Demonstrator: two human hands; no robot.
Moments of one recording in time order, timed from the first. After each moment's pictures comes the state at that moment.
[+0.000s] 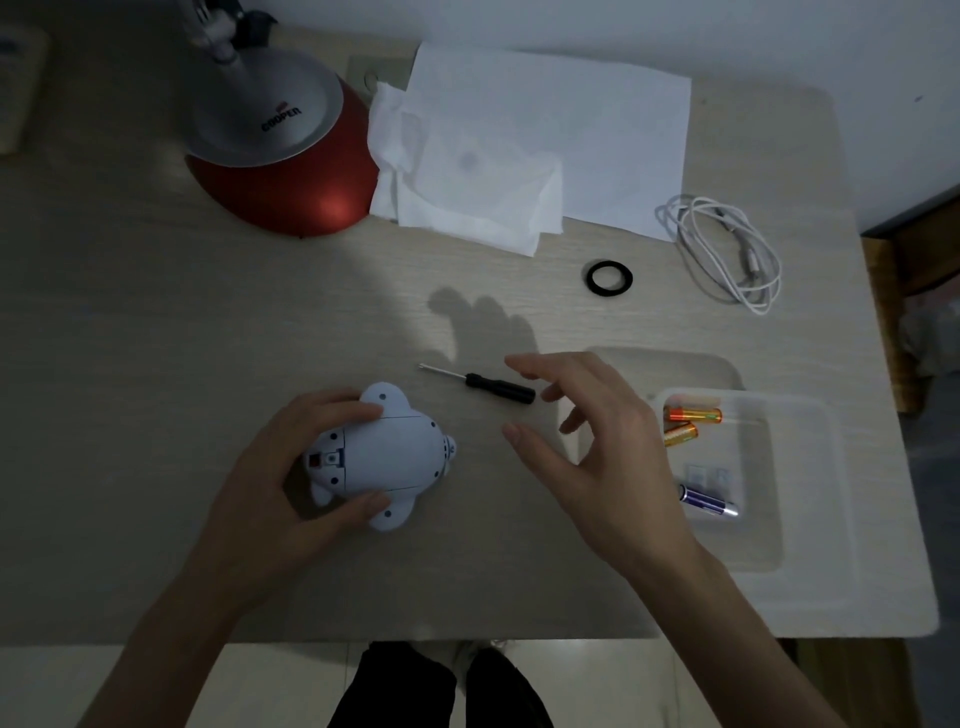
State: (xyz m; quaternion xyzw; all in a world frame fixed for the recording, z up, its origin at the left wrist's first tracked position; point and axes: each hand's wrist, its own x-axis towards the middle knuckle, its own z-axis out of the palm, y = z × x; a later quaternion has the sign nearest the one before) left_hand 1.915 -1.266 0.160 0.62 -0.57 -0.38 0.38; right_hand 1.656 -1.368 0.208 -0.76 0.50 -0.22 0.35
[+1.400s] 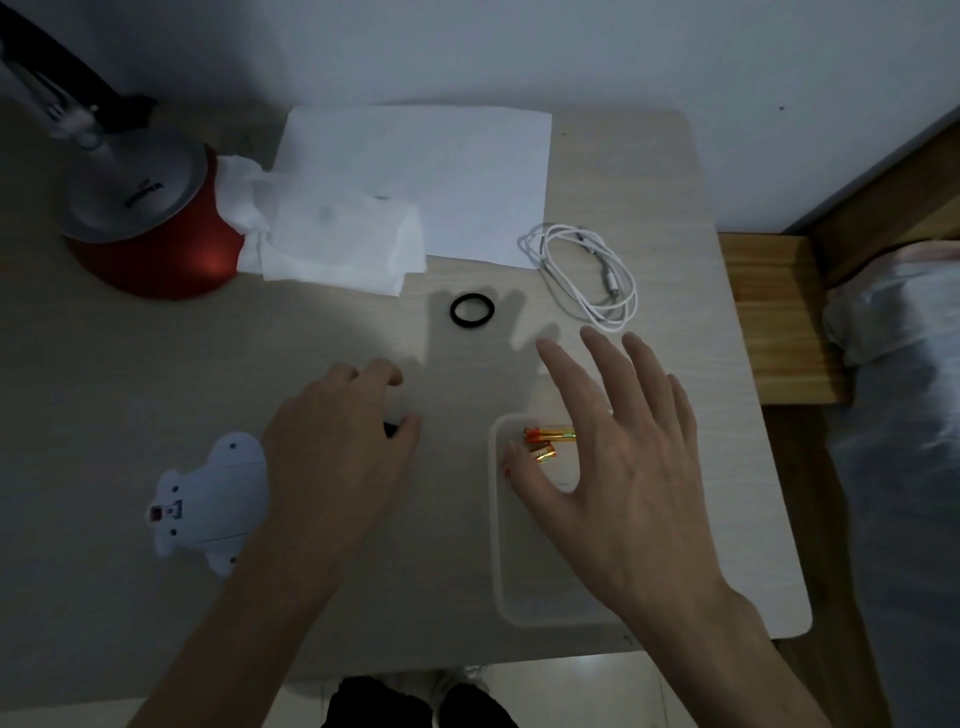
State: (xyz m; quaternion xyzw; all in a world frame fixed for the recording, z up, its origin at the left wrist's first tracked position) left_hand 1.768 -1.383 0.201 0.79 -0.58 -0.15 0.09; right_hand 1.557 -1.389 0.256 -0.77 0.61 -0.07 0.15
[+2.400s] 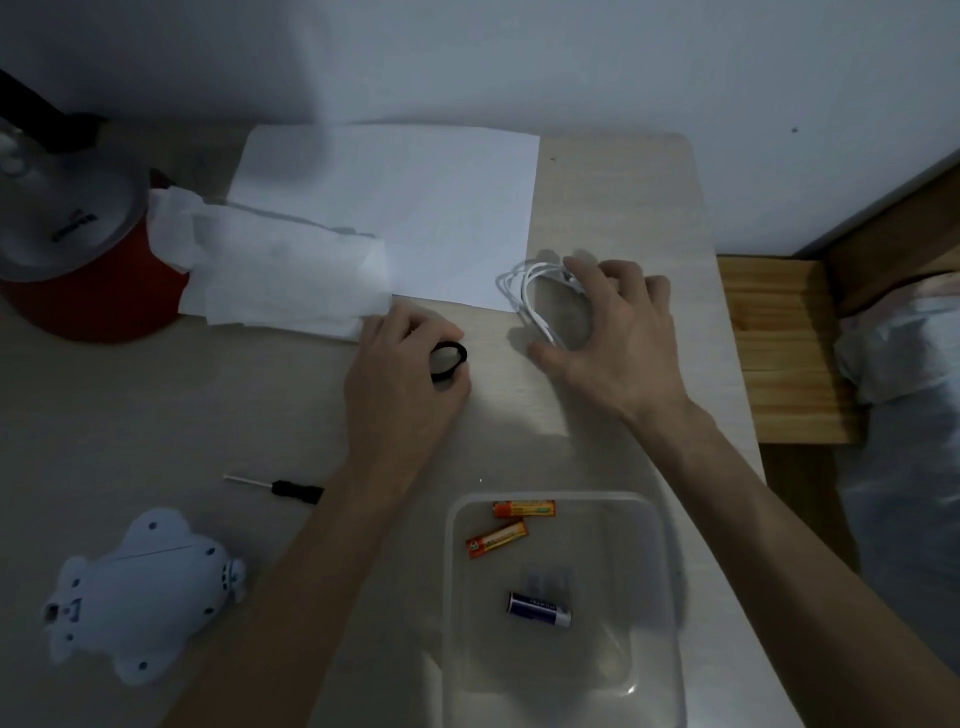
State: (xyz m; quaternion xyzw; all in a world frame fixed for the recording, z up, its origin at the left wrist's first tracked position) left_hand 1.722 -1.487 0.145 0.74 -0.60 -0.13 0.29; right_hand 1.525 -1.573 0.167 -0.77 0.61 -0.09 0.17
